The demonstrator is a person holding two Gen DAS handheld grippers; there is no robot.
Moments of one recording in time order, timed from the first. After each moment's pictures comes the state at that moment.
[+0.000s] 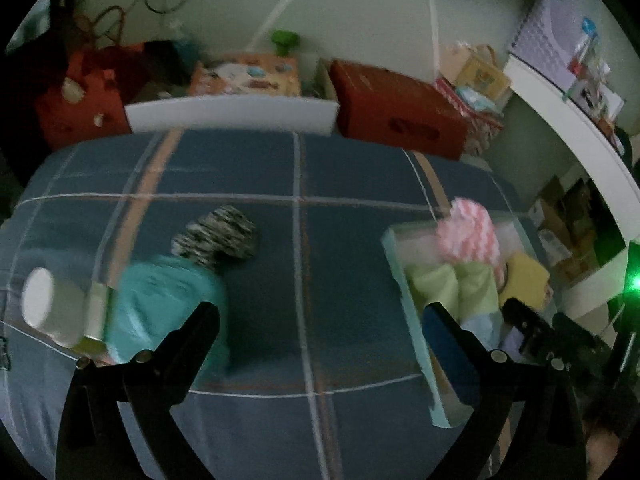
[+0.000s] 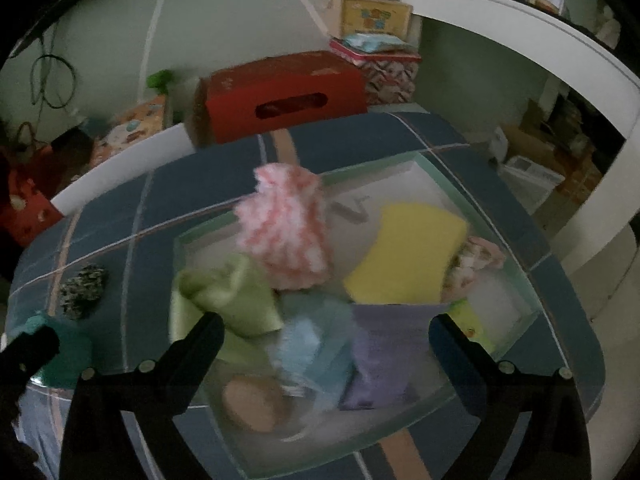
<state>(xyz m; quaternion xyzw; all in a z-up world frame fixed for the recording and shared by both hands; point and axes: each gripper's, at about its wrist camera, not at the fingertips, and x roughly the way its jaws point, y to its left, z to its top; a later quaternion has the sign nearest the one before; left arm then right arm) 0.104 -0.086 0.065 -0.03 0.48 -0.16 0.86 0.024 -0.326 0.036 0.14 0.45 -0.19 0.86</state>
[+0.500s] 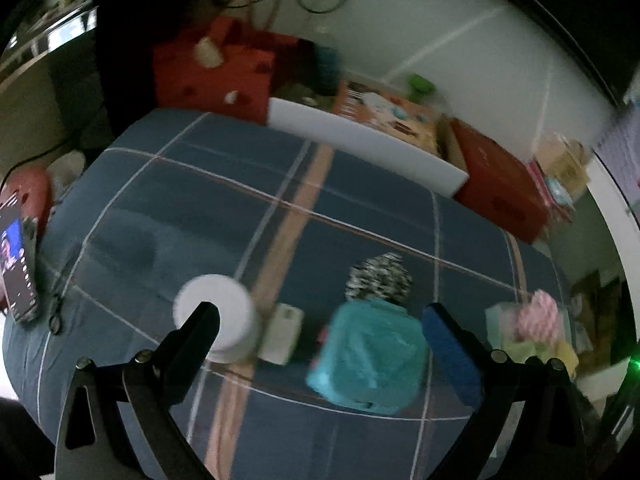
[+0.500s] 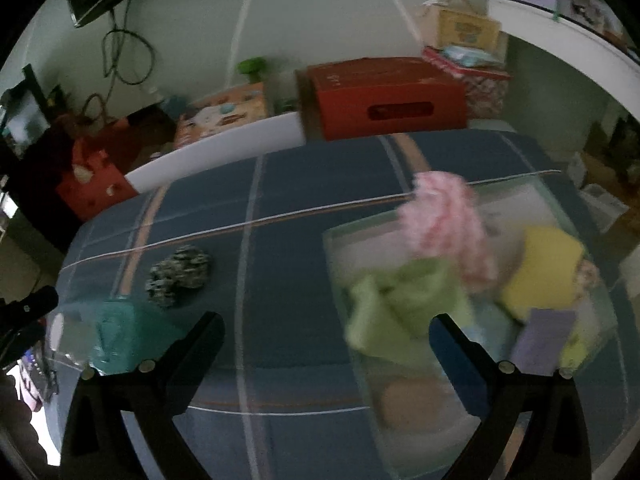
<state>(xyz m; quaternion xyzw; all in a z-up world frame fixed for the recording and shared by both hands) 0.127 0.061 0.072 -0.13 0.47 -0.02 0.87 0.063 -0.229 0.045 0.14 0.44 -0.07 0.89</state>
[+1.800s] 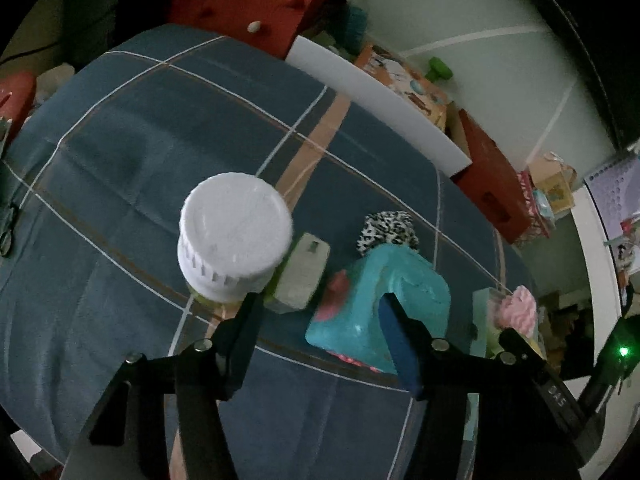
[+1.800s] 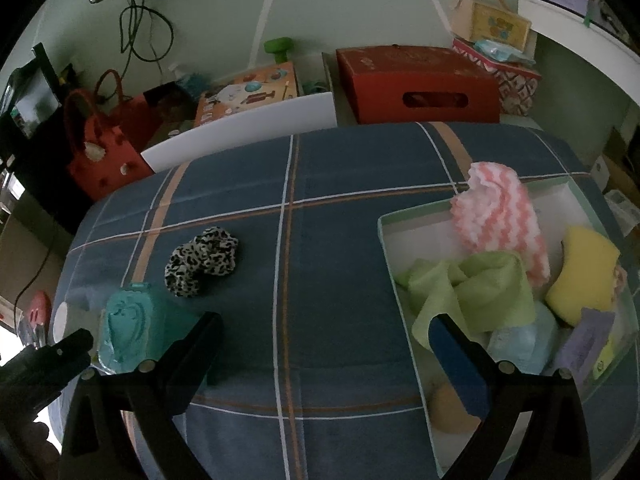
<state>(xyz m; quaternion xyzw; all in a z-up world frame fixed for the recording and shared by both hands) 0.113 0.086 0.016 -0.23 0.52 -0.06 0.82 0.081 -0.203 0.032 0.13 0.46 -0.05 0.88</state>
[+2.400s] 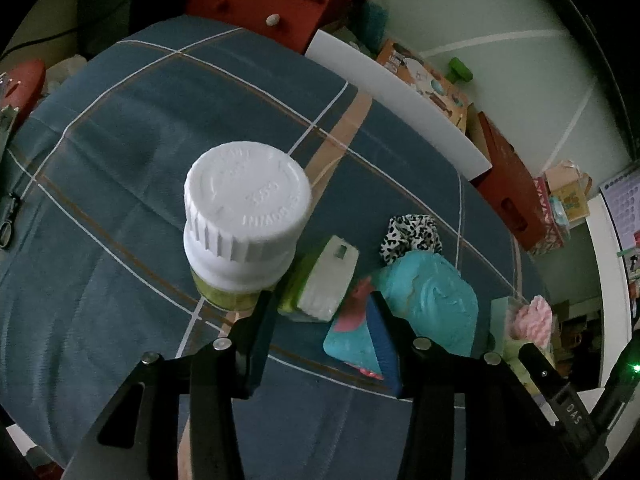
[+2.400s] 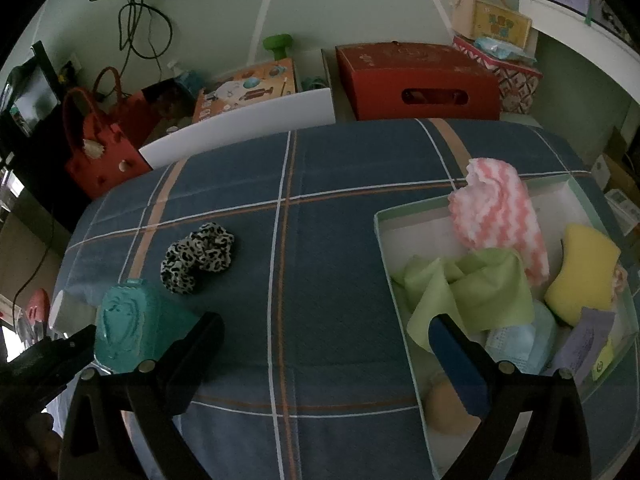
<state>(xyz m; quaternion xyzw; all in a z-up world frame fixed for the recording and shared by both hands) 0.119 0.089 0.002 -0.23 0.53 -0.04 0.82 0.081 -0.205 0.029 0.13 0.46 -0.05 0.88</state>
